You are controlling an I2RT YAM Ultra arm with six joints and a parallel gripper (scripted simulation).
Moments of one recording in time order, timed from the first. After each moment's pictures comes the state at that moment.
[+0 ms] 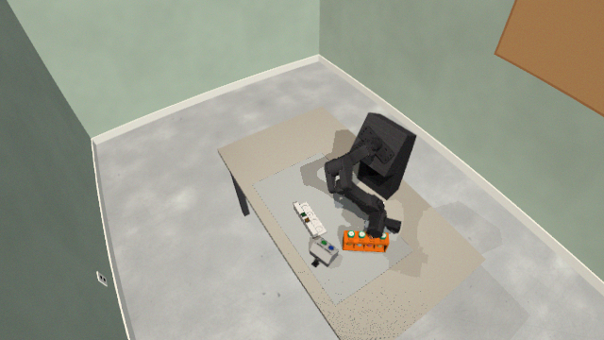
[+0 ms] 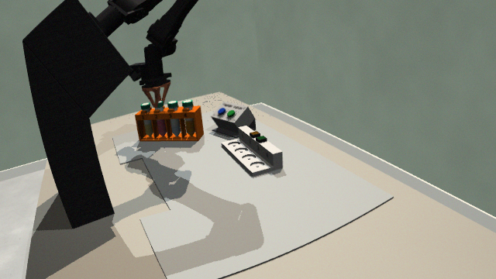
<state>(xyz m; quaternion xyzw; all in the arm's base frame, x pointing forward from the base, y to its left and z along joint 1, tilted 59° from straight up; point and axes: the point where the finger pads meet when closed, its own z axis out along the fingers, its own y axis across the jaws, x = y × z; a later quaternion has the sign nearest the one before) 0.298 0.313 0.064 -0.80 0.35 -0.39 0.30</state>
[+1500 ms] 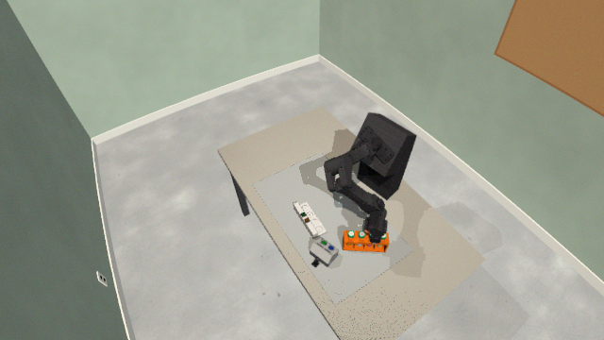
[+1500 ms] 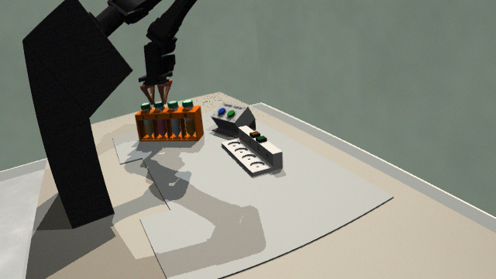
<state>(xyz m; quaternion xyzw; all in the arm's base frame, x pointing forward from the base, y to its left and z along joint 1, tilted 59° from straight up) 0.293 0.311 0.067 -0.36 0.79 -0.09 0.48</state>
